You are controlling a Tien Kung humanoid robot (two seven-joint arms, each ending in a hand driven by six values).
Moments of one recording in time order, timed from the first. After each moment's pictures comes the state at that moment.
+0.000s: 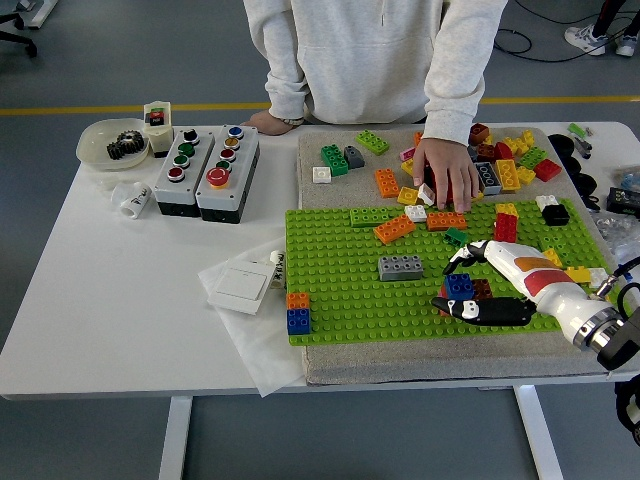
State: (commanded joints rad) left arm -0.21 0.07 -1.02 -0.18 1.52 0.02 0.31; right arm 0.38 -0.75 0.66 1.78 -1.61 -0.32 -0.20
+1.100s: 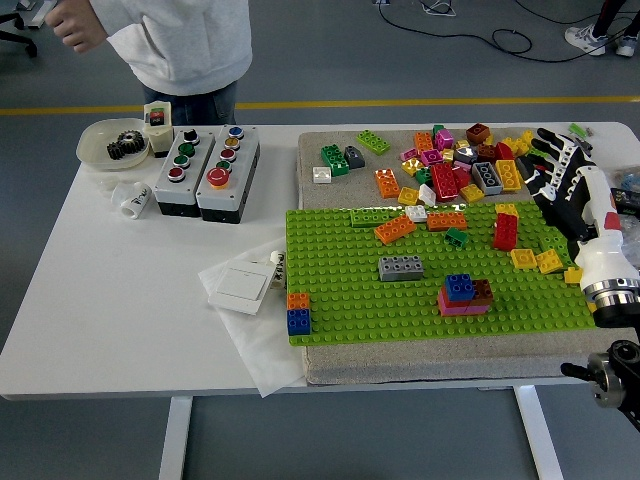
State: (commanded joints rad) left arm -0.17 0.06 -1.09 -0.18 1.62 0.01 0.31; right arm 0.27 -0.45 0.93 1.54 -0.84 -0.65 0.34
